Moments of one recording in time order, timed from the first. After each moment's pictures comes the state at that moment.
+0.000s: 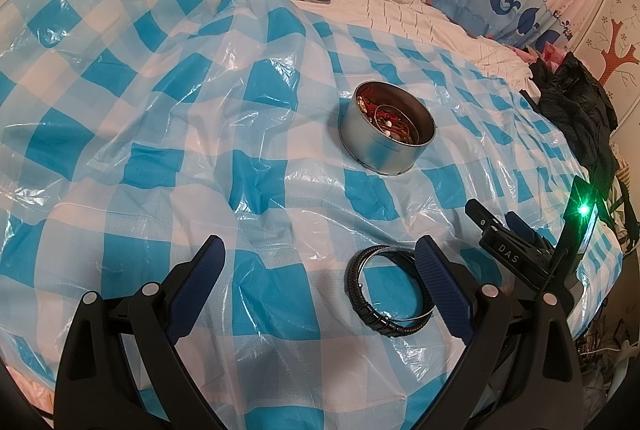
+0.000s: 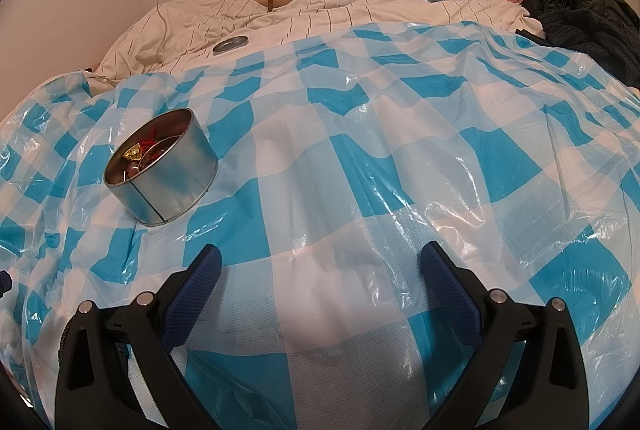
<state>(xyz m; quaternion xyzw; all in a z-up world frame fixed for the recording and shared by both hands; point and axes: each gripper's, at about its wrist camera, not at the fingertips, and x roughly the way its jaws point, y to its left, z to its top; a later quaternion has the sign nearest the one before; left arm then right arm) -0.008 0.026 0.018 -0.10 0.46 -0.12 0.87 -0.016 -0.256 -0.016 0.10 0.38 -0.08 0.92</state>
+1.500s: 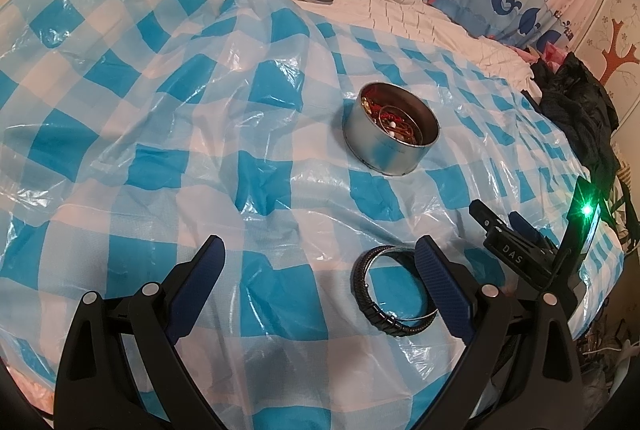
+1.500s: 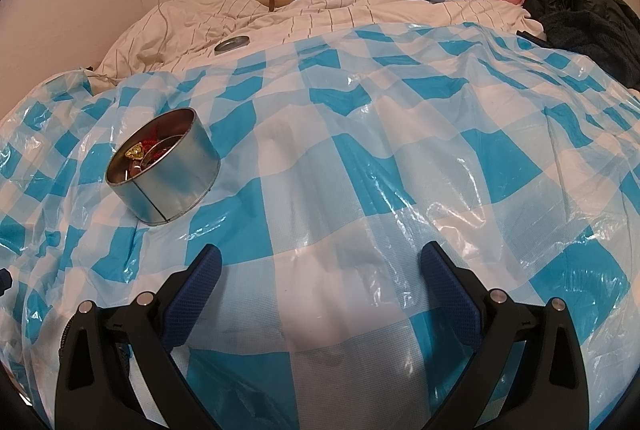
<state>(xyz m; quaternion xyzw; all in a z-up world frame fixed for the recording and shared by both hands) -0.003 0.030 0.016 -0.10 0.46 -0.12 0.88 -0.015 -0.254 -0.018 0.10 0.38 -0.08 0.92</state>
